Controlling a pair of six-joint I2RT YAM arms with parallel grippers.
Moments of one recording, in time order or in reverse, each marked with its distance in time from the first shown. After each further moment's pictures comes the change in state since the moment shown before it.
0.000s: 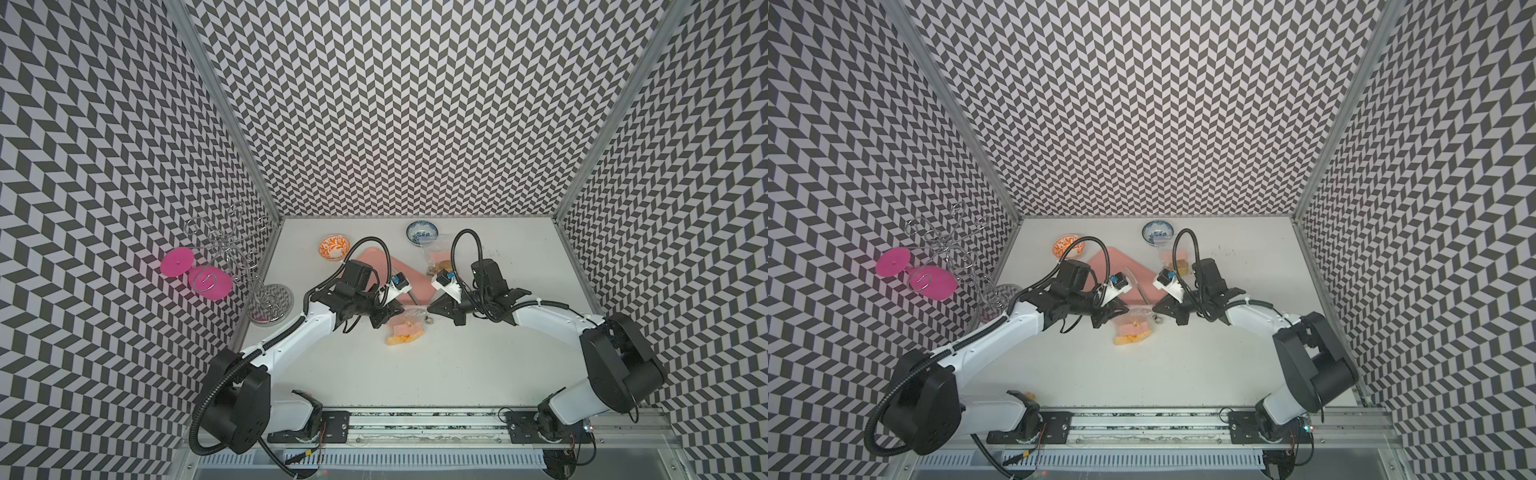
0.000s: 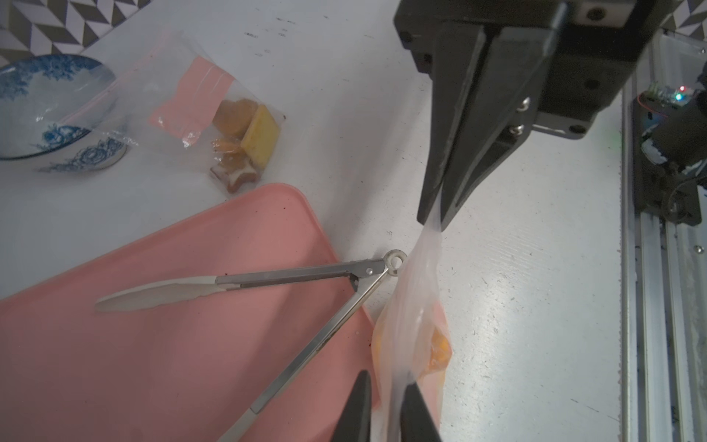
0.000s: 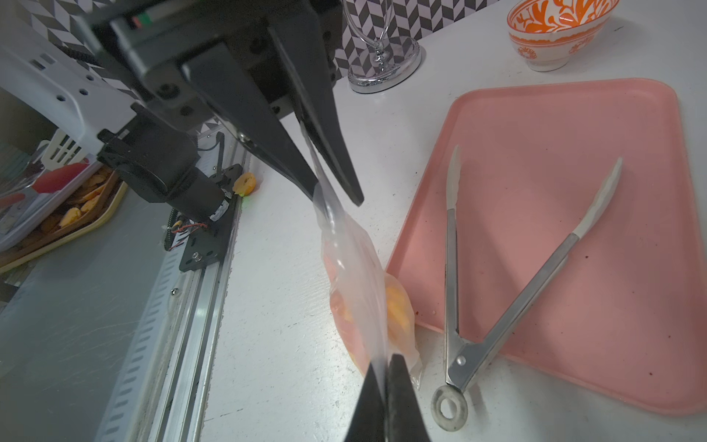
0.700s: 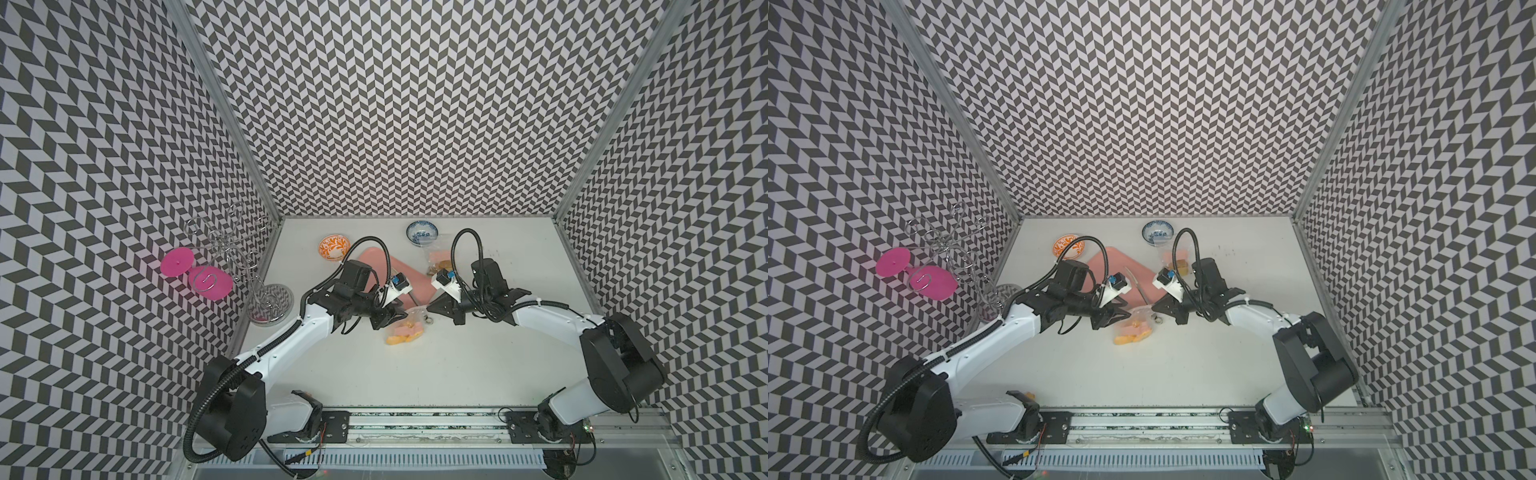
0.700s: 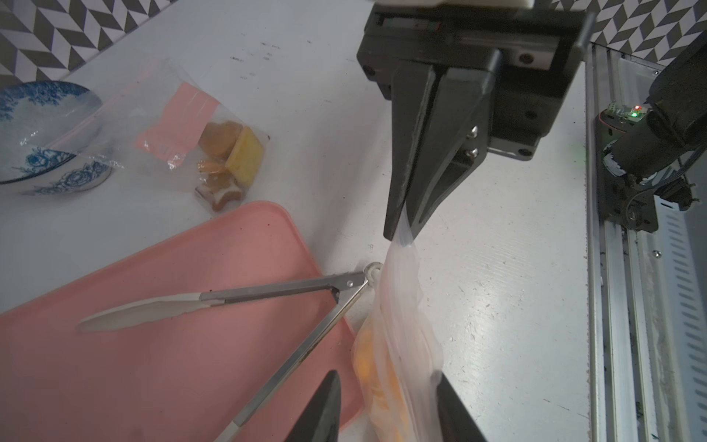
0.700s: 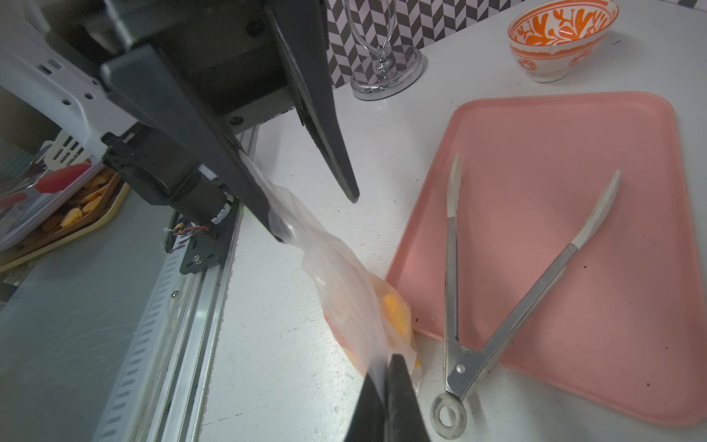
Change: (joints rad) left arm -0.024 -0.025 0.002 0.008 0.050 -0.007; right arm 0.004 0.000 0.000 0.021 -0.013 0.005
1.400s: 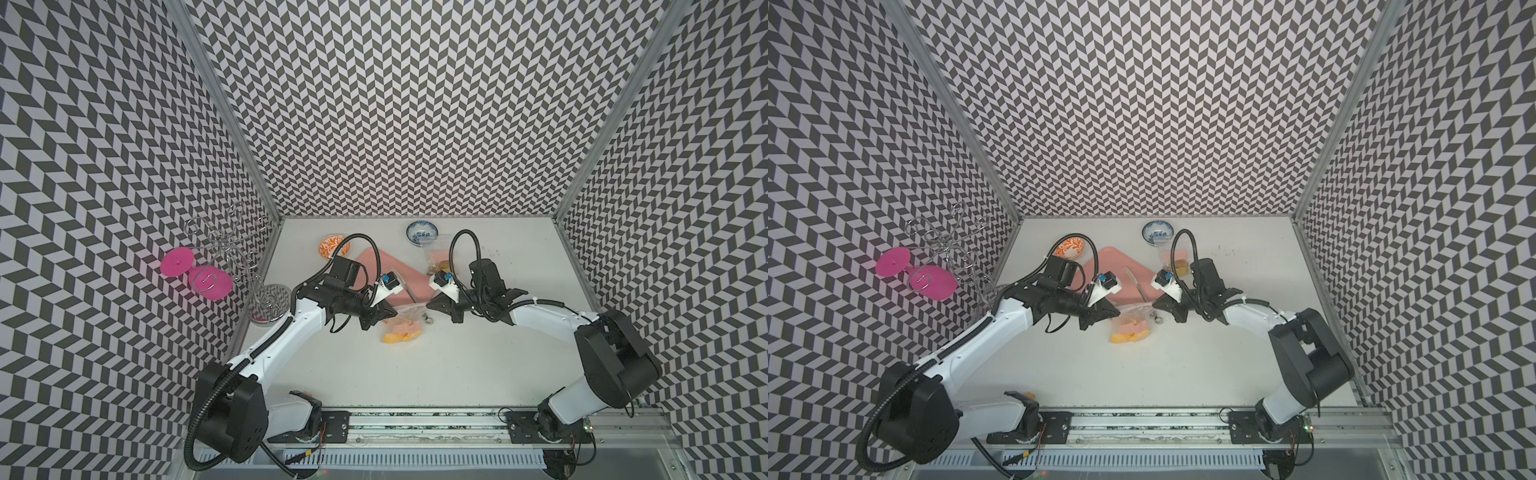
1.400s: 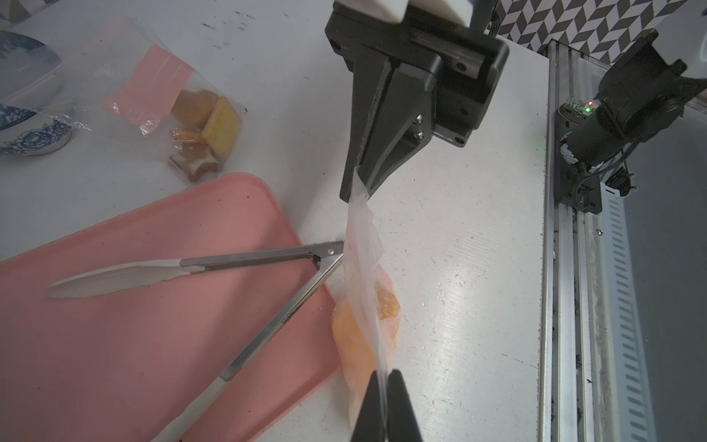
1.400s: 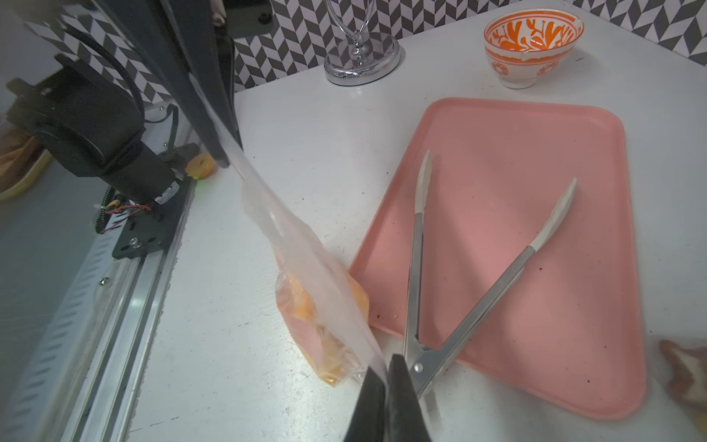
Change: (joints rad) left arm 0.100 -0.018 0.068 -0.253 0.111 0.110; right arm 0.006 0.026 0.000 0.045 0.095 -0.090
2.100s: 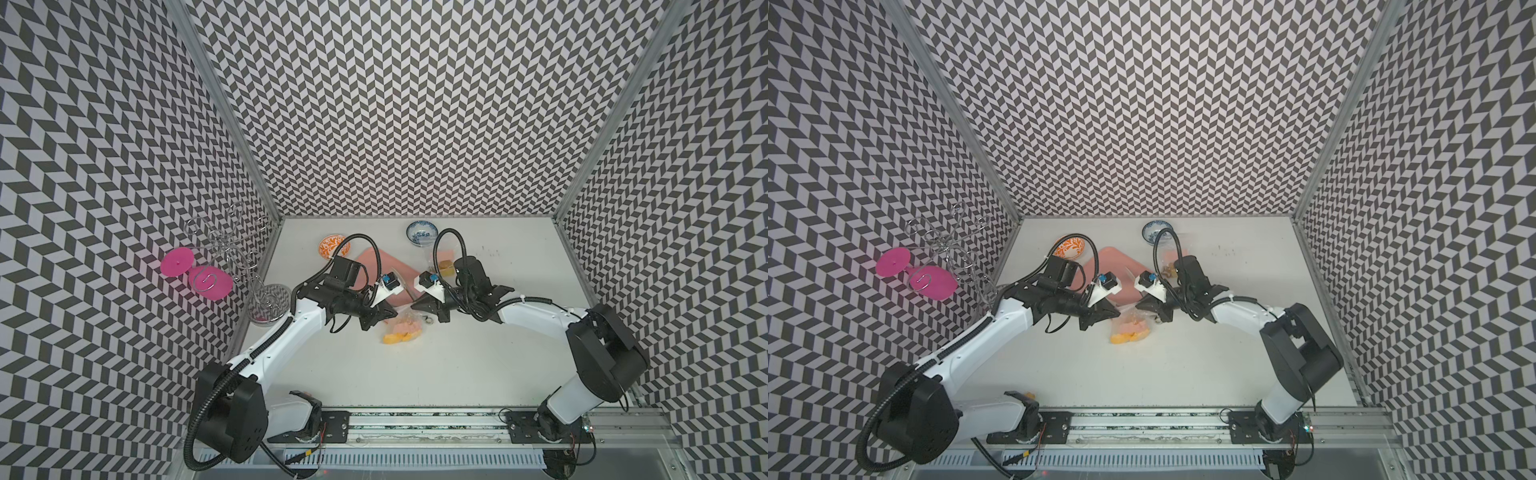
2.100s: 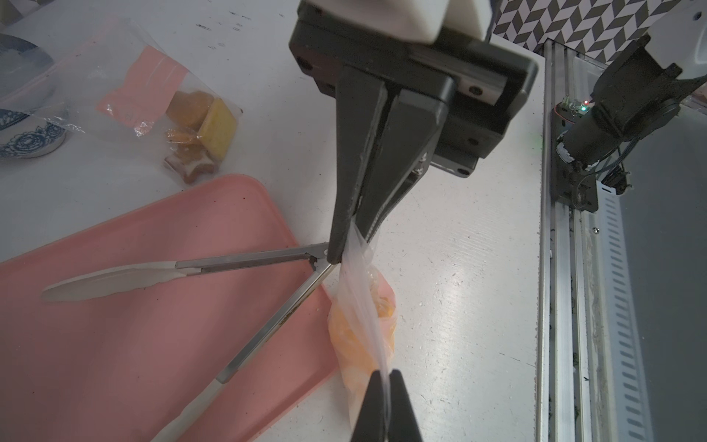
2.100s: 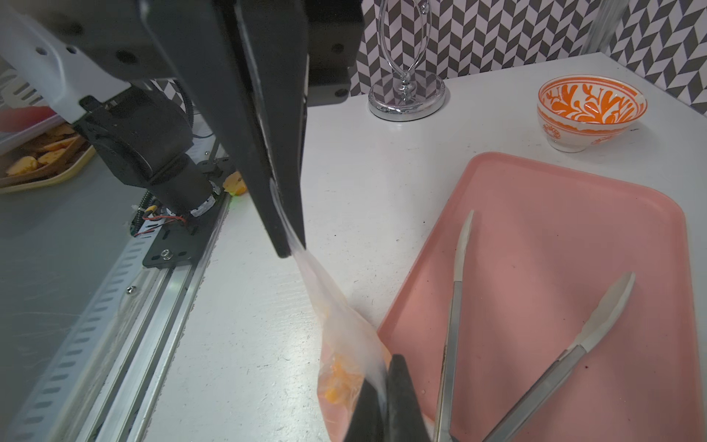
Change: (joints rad) left arm -0.011 0.000 0.003 -0.005 0.005 0.006; right arm 0.098 0.052 0.087 0.036 -0.028 -0.006
